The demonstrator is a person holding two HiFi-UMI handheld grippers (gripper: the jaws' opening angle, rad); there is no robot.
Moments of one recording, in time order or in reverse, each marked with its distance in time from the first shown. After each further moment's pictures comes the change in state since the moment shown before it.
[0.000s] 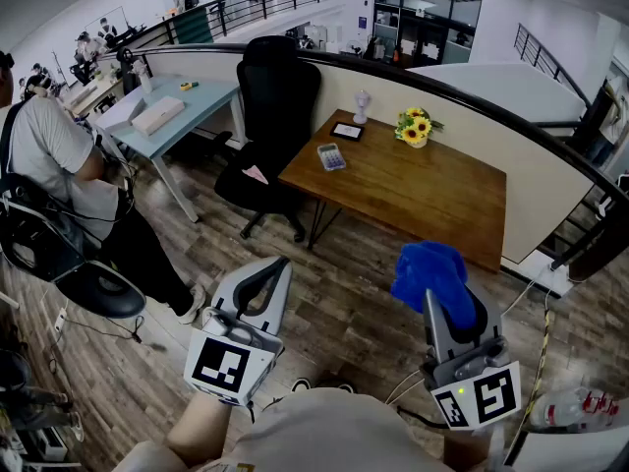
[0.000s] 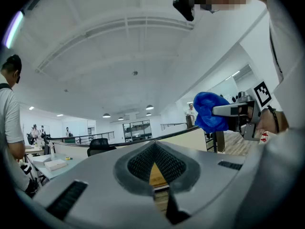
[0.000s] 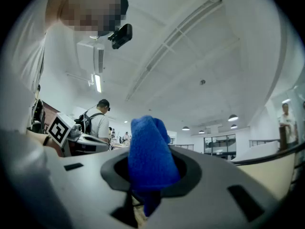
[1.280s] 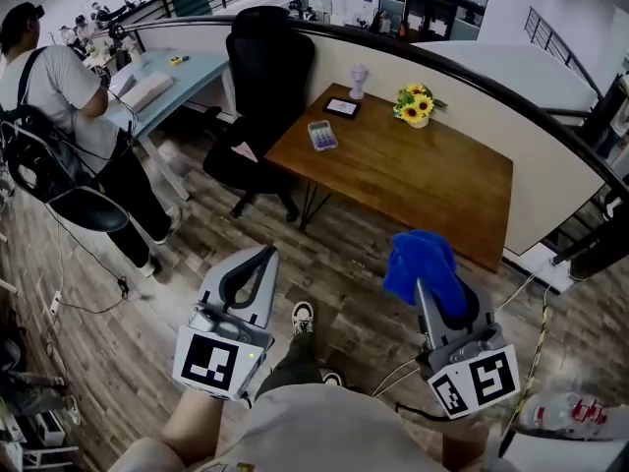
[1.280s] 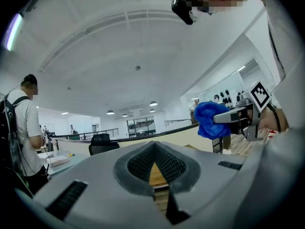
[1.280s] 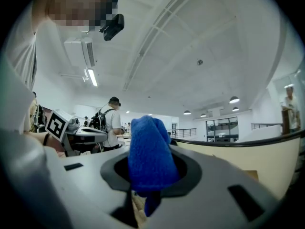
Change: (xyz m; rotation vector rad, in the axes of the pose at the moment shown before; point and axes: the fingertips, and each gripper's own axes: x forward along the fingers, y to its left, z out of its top) left arm 0.073 -0.009 -0.035 -0.023 0.051 0.056; right arm 0.039 -0.074 -0.079 0.085 0.171 0.051
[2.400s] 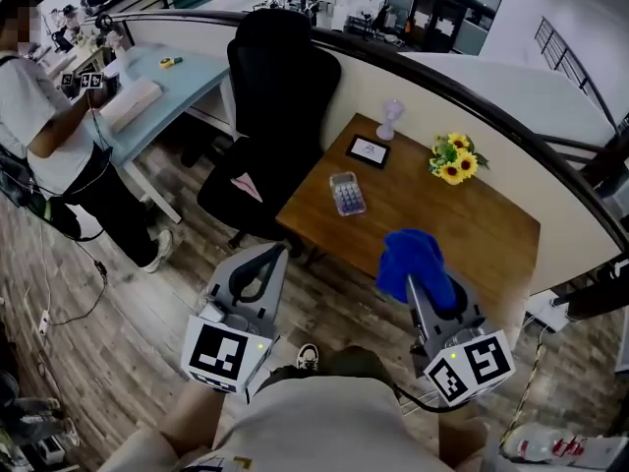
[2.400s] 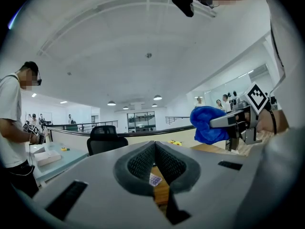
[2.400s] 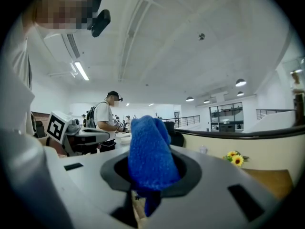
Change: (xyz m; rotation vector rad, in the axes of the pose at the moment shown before) left arm 0.231 0.246 -0.056 -0.067 0.055 -0.028; right arm 0.349 -0.057 -0.028 0.081 0.132 0.043
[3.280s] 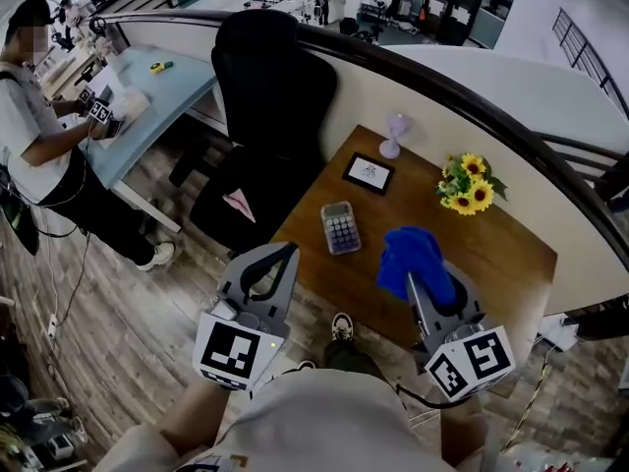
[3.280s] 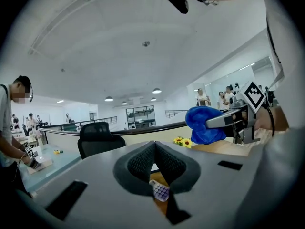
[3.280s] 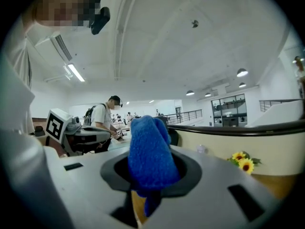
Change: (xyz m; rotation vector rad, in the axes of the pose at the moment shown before) left arm 0.183 0.025 -0.011 0.038 0.075 -0.008; right arm 0.126 -0.140 -0.011 0.051 0.044 0.046
